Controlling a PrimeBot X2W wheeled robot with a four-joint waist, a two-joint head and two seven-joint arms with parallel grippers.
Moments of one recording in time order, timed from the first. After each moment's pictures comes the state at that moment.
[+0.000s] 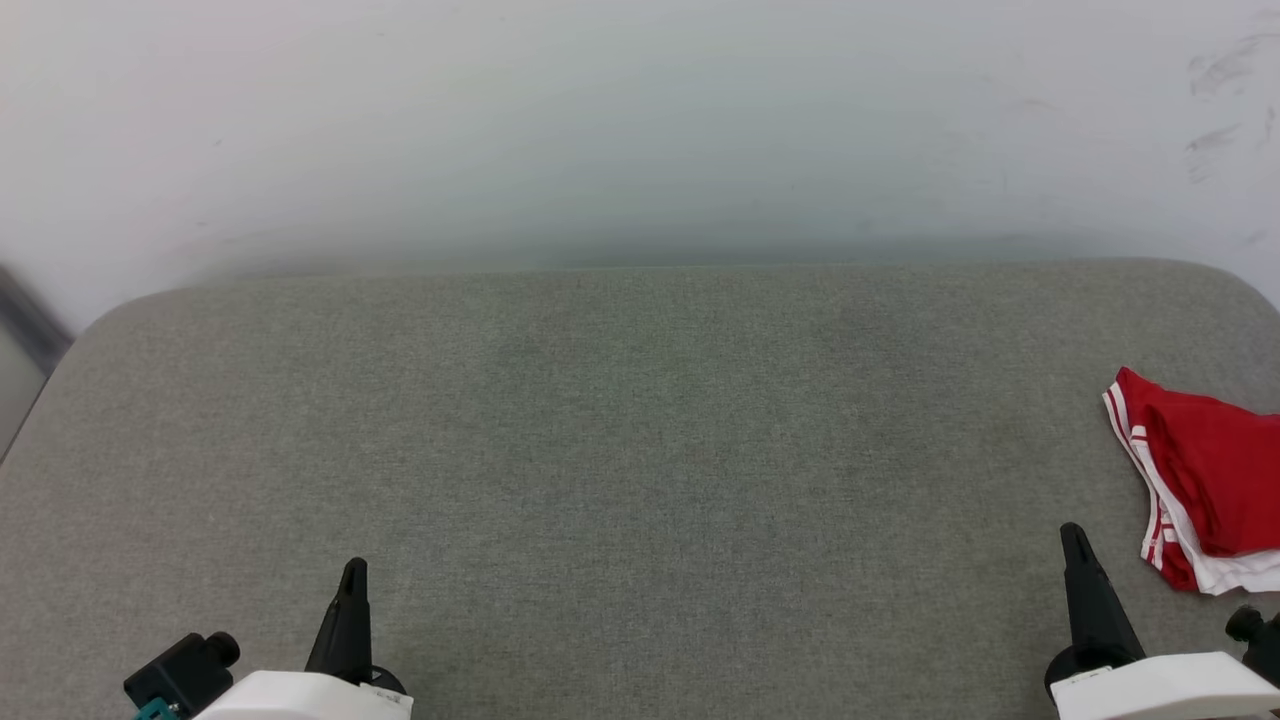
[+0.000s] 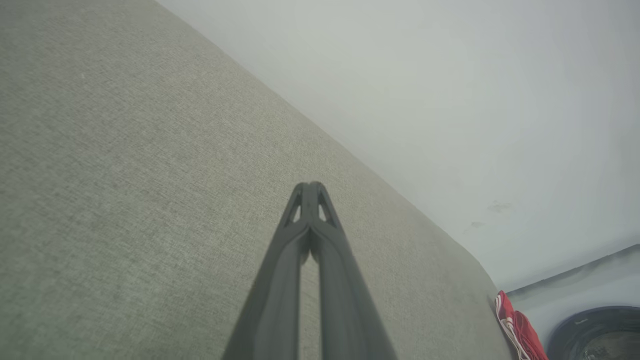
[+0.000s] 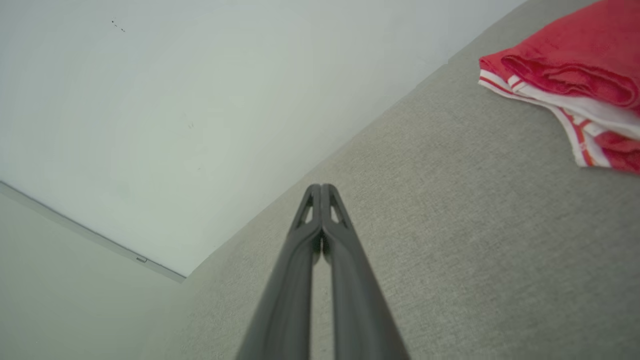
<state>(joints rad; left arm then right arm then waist) 0.07 0.05 0.03 0.13 -0.76 -0.05 -0.10 0.06 -0.07 -0.05 0.14 0.82 0.13 -0.12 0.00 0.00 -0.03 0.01</state>
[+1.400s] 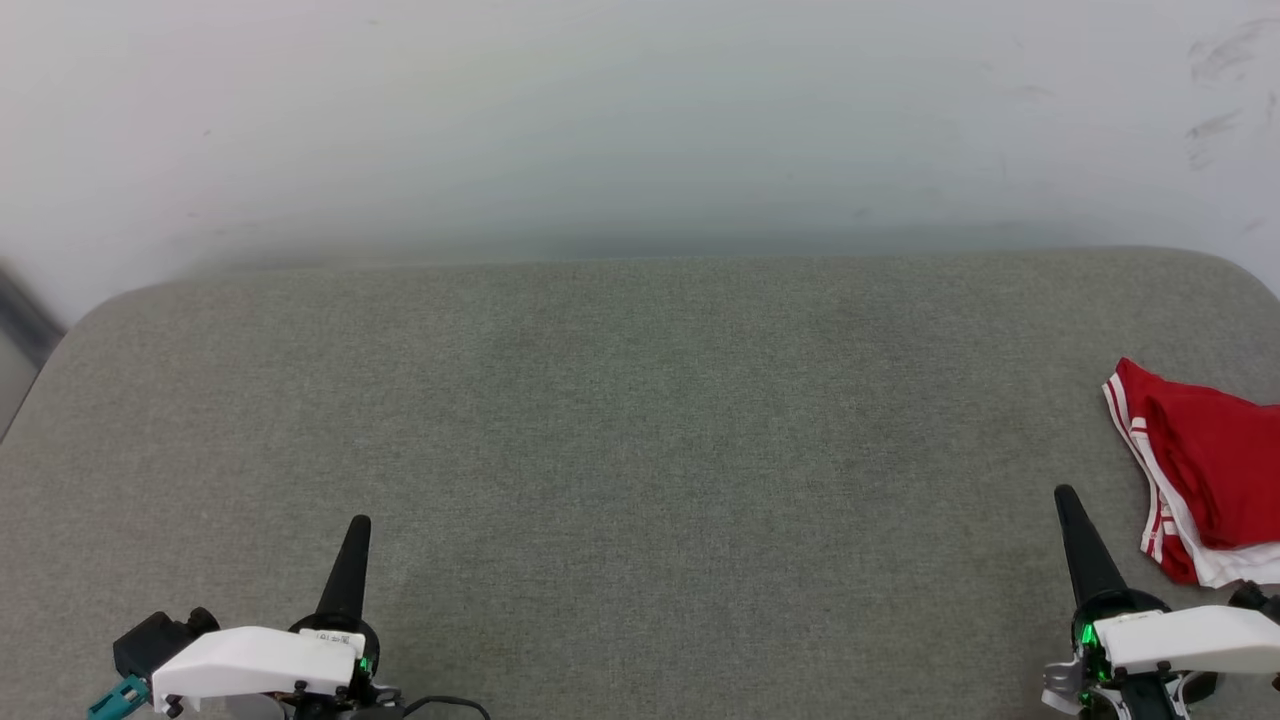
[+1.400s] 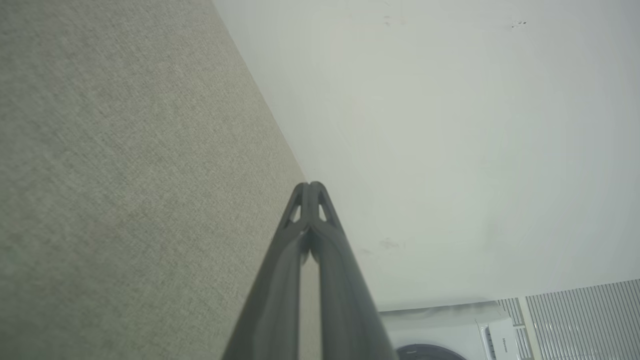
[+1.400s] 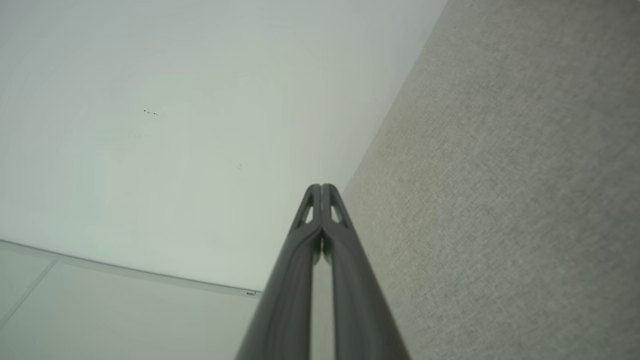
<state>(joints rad) -0.03 0.06 0.07 0.20 -1.26 -0.10 0.02 -0.03 -0.07 -0.07 0.20 1.29 0.13 0.00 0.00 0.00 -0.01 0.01</state>
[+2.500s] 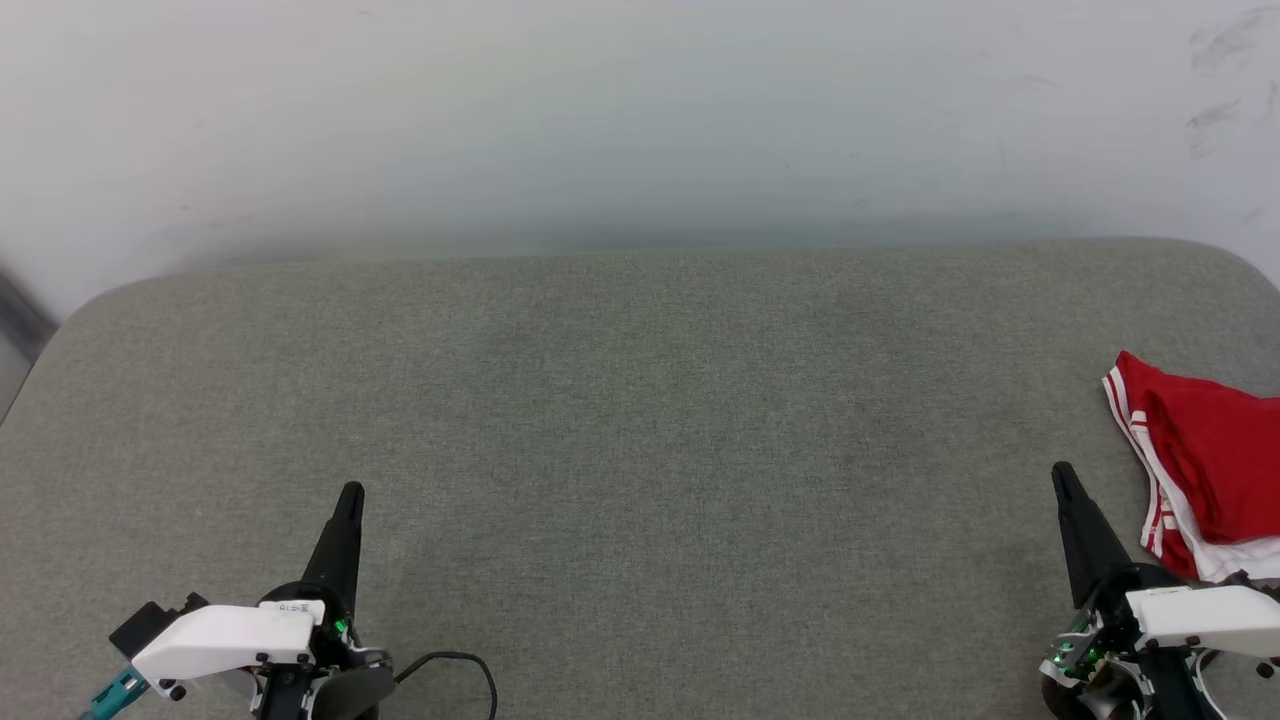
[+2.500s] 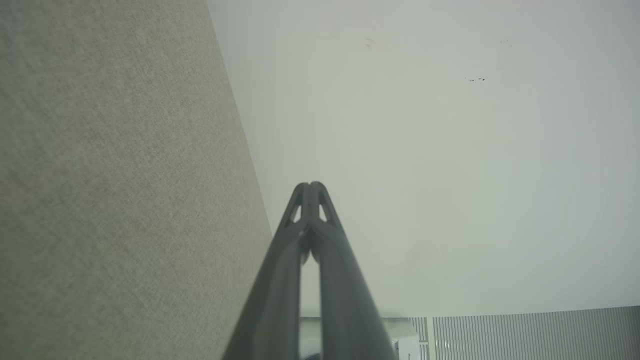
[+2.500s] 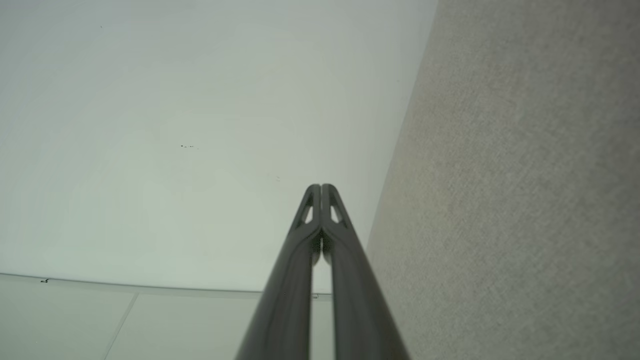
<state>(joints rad) -0.09 0.06 0.10 0.23 -1.53 -0.12 0.09 -0.08 -0.07 -0.08 0.23 1.55 0.13 0.07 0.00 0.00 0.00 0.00</state>
